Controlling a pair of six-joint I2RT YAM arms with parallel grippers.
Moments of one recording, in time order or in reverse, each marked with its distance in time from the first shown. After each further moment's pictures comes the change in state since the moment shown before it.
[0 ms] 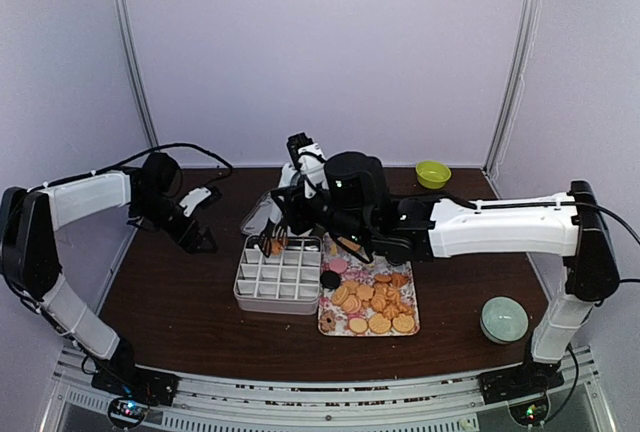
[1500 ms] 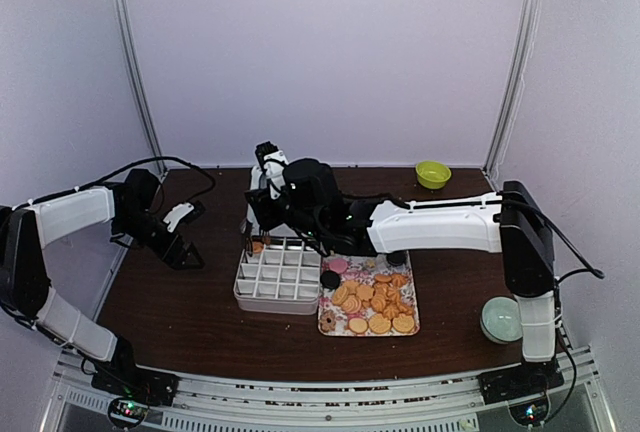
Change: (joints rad) left arm 0.122 -0.129 -0.154 -0.043 0.075 0.036; right arm -0.046 0.340 0.280 0.067 -0.041 -0.041
